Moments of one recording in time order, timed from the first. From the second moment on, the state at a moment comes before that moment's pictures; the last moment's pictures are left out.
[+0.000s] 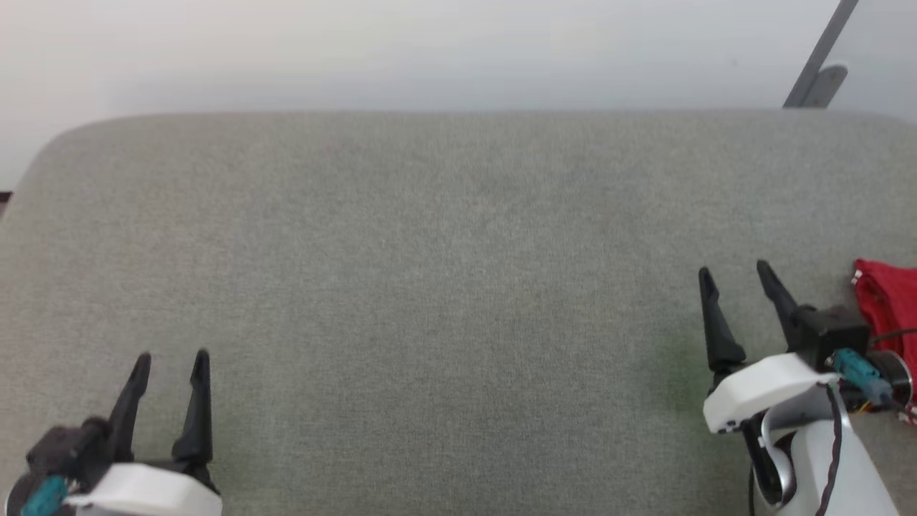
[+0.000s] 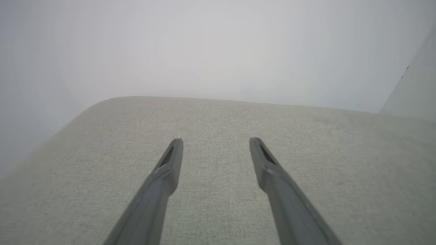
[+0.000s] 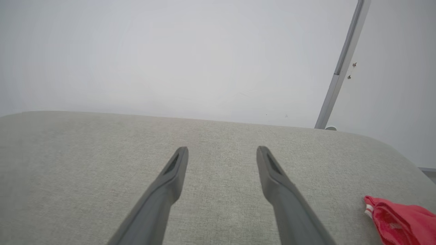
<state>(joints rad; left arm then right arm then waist) 0.00 0.28 0.01 0.20 -0.37 -0.13 -0.26 -0.25 -0.08 -0.07 0.36 0.07 0.13 -0.20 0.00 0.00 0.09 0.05</state>
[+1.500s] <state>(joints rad) 0.11 0.18 0.03 0.18 -0.58 -0.13 -0.20 -0.04 -0.06 -0.08 0.26 0.40 0.13 -0.09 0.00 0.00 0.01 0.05</state>
